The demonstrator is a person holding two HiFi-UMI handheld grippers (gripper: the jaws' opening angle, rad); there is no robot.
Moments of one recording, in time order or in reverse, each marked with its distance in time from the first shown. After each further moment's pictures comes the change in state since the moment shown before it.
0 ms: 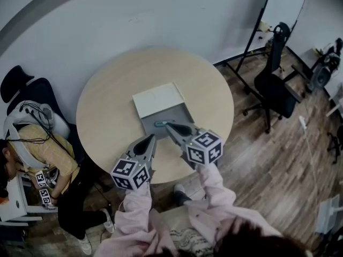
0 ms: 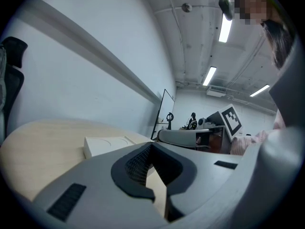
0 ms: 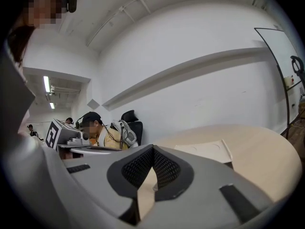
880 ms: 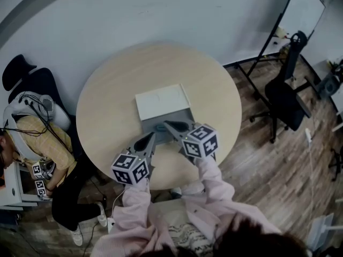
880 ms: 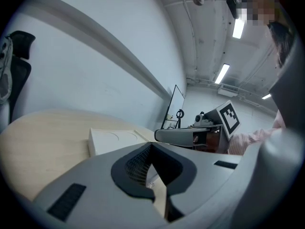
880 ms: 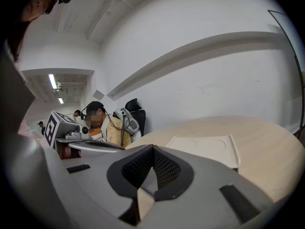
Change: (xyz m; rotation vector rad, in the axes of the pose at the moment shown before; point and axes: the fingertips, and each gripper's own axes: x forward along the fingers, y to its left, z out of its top) left arm 0.044 0.042 -0.019 -0.080 0.051 0.095; right arm 0.055 -0.045 -0.019 -0.033 0.155 0.101
